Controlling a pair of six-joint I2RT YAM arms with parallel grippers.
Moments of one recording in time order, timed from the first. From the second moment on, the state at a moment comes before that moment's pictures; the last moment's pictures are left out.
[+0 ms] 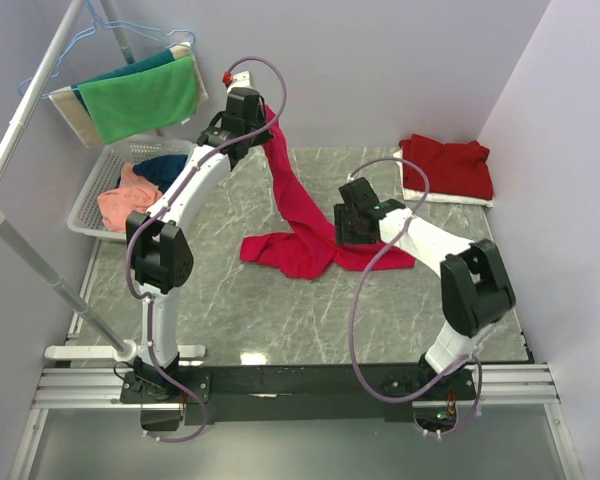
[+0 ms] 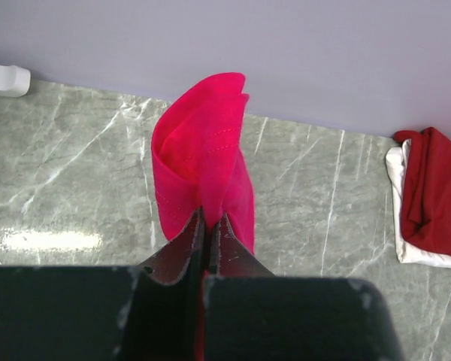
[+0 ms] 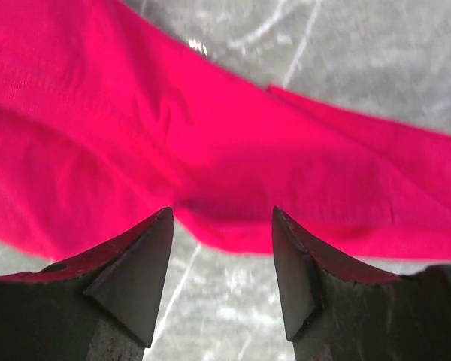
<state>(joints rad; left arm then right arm) -0.39 2.11 2.12 -0.45 -0.20 -0.51 0.49 1.67 1.18 -0.52 0.16 0.40</state>
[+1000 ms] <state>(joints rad) -0.37 2.08 2.19 -0.49 -0.21 -0.40 0.49 1.96 1.47 -0.57 0.23 0.37</state>
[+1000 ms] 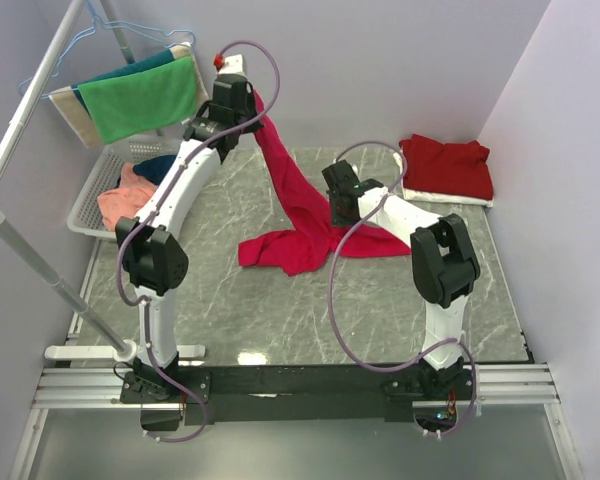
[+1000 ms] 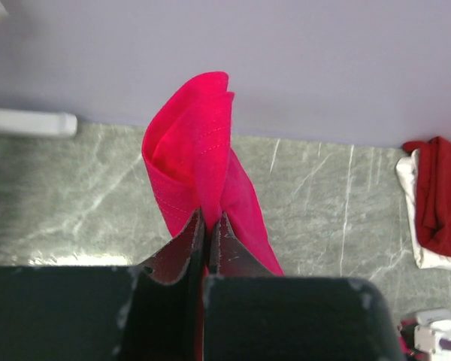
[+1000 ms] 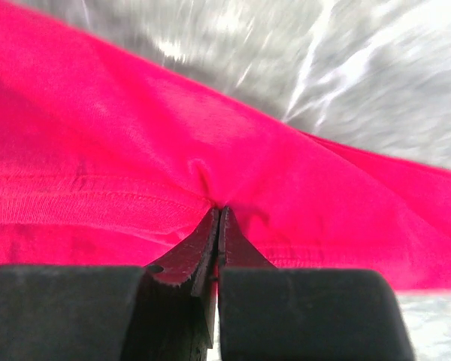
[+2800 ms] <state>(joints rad) -0.40 2.31 2.18 -0.30 0.12 -0.48 0.54 1.47 1.15 -0.60 0.59 0.57</state>
